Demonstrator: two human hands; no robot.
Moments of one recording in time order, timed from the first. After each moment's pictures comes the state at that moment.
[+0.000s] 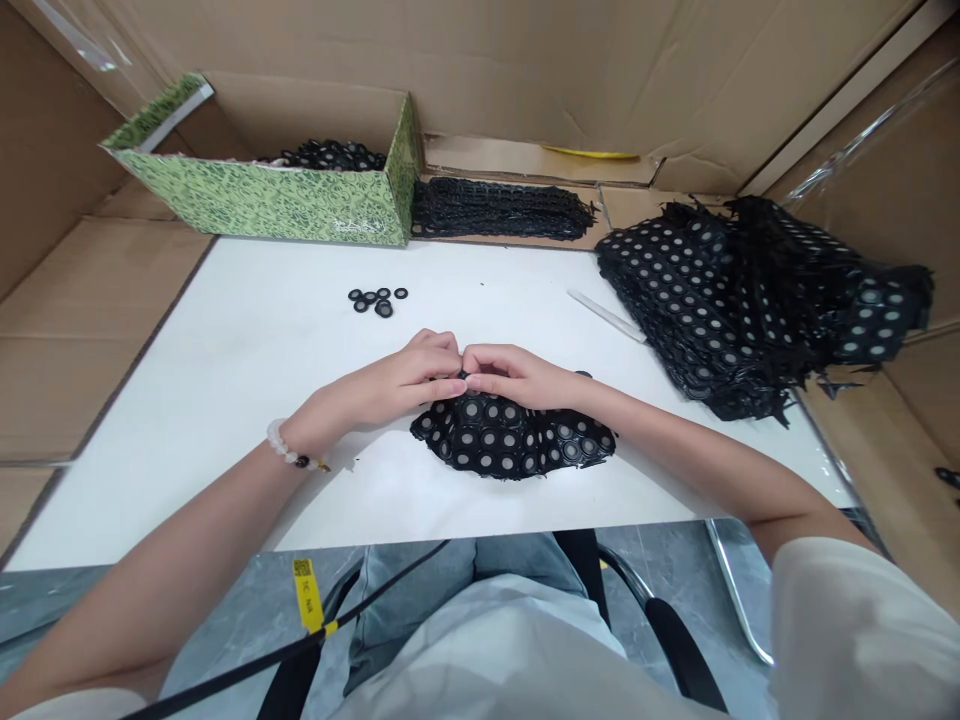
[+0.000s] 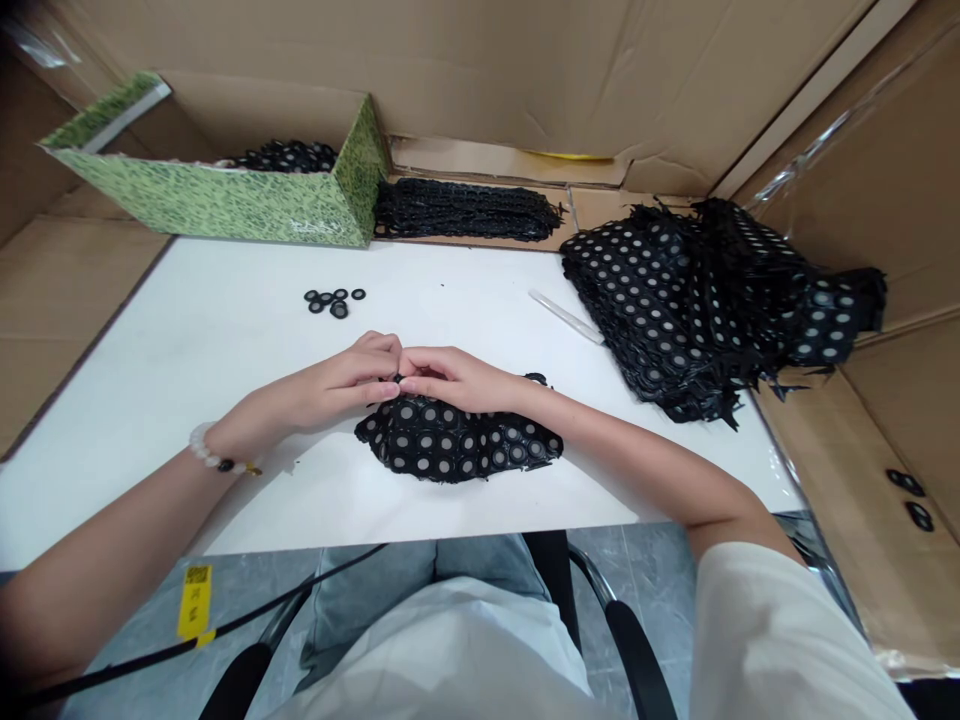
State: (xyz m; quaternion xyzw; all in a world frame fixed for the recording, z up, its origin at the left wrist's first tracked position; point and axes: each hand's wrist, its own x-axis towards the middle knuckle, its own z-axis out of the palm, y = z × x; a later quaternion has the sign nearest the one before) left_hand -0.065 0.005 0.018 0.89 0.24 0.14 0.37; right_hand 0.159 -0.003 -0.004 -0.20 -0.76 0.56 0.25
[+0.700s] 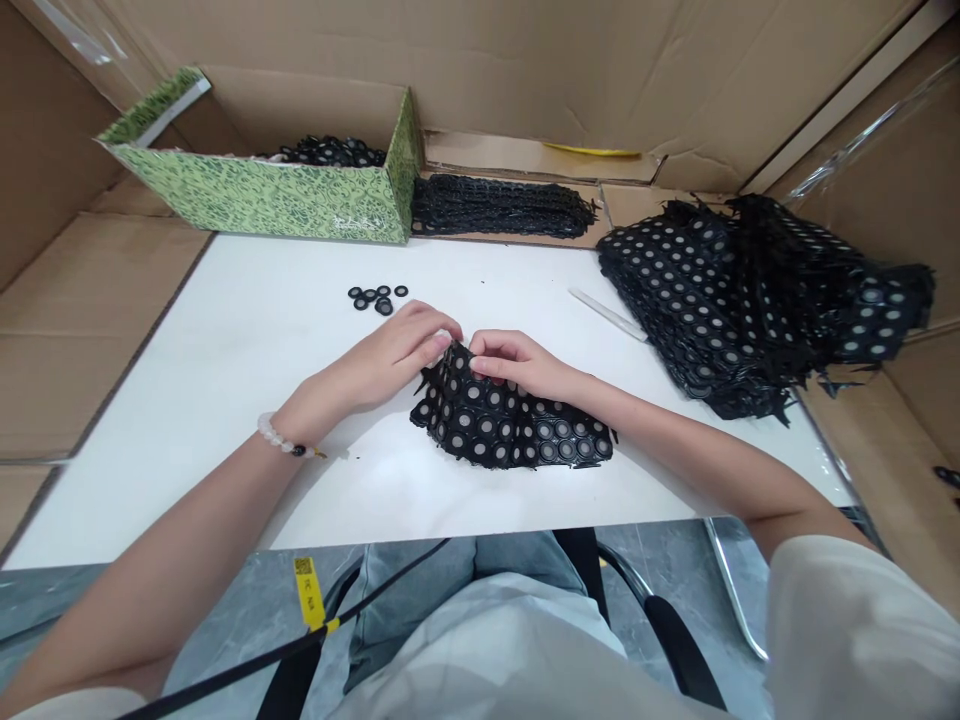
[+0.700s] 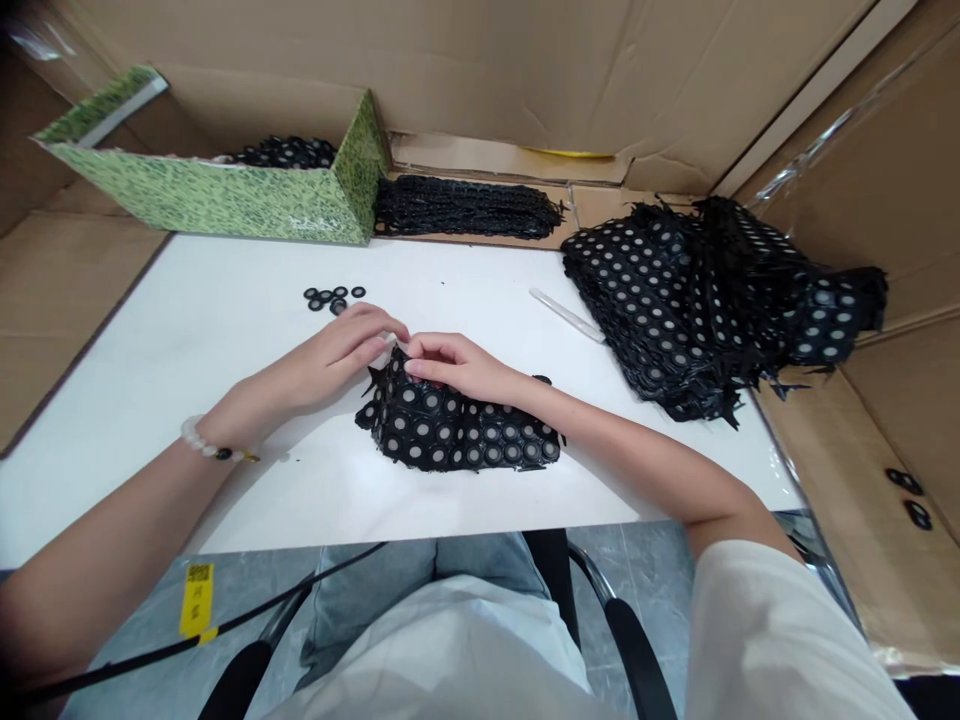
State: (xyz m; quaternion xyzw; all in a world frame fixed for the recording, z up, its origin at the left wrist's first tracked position) left_hand -0.071 0.018 0.012 0.88 0.34 0.21 0.27; right_hand 0.160 0.000 -0.007 -0.27 -0.69 0.61 0.29
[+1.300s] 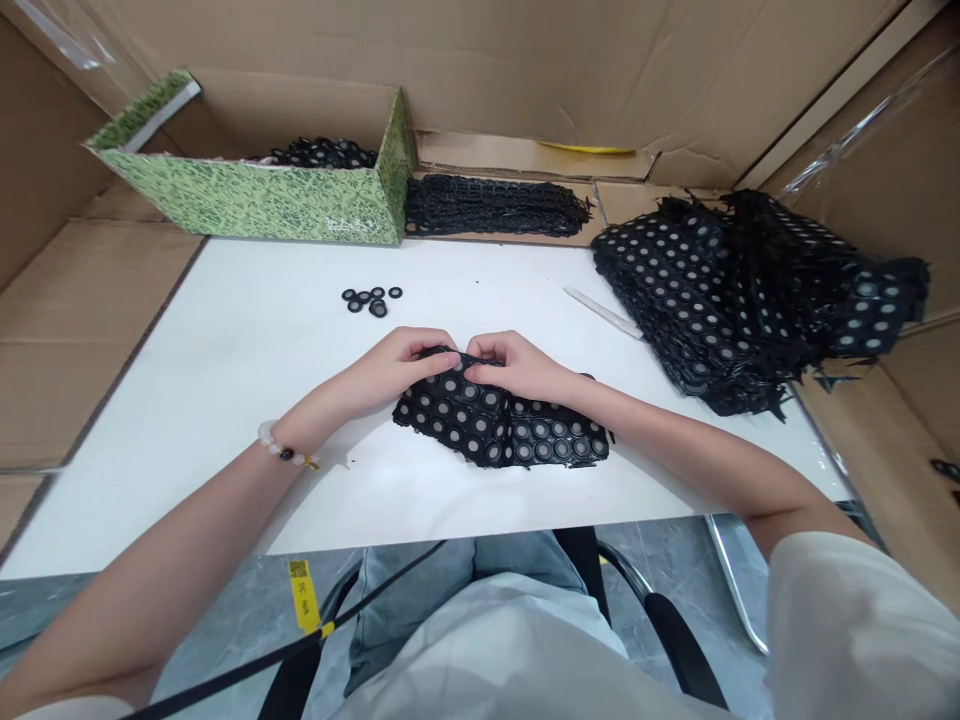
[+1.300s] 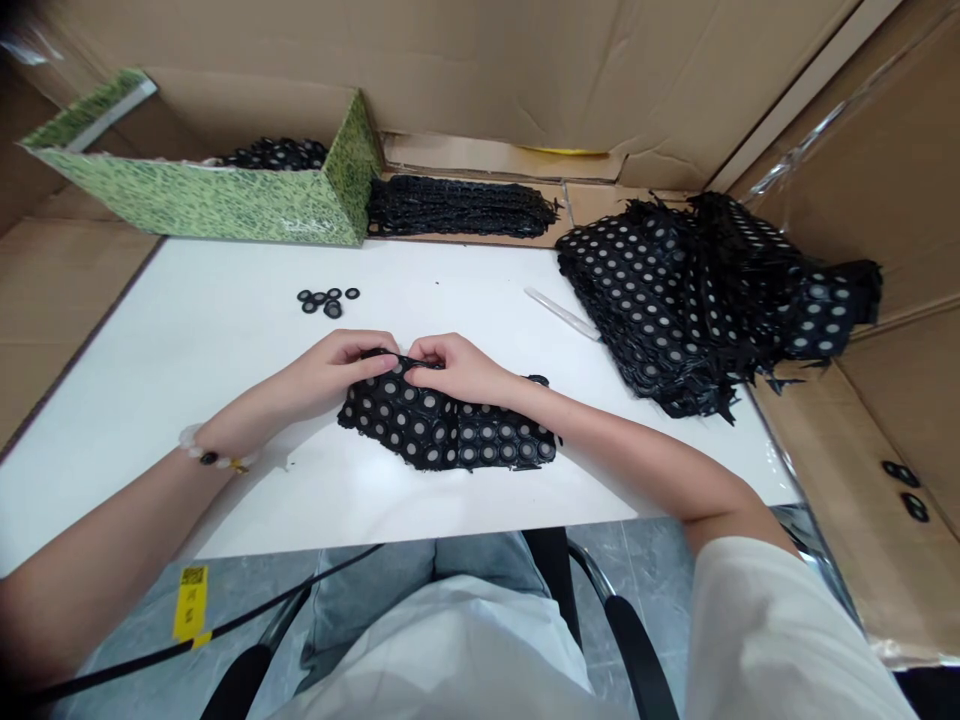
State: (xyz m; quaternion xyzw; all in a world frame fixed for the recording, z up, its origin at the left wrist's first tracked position) left_hand -0.058 0.009 0.017 0.75 0.37 0.20 0.50; right_hand 0.155 -0.003 -0.006 -0.36 -0.67 0.58 0.28
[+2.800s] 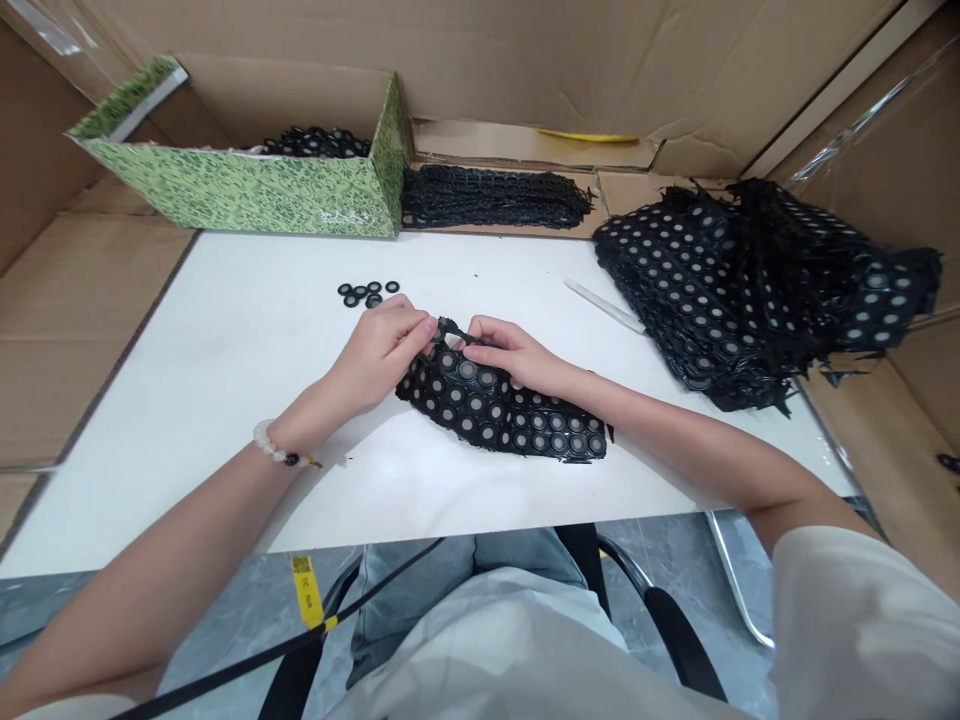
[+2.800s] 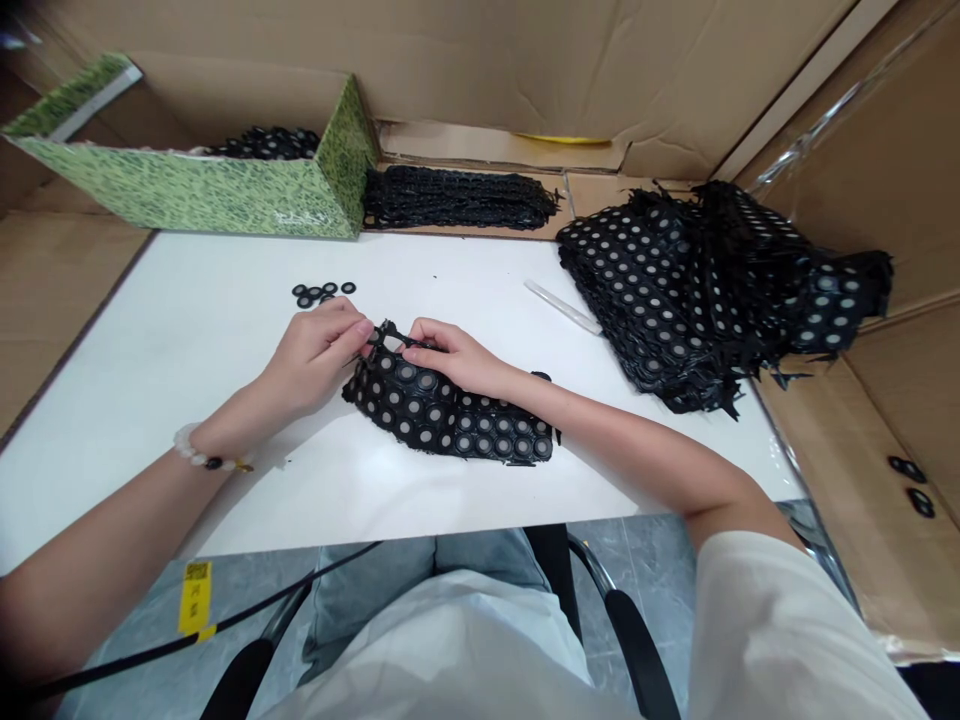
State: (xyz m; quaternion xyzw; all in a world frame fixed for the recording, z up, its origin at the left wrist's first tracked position) left_hand -0.062 0.009 0.014 0.85 0.40 0.29 0.21; right_hand 0.157 0.006 -0.022 -0.30 -0.66 0.60 0.34
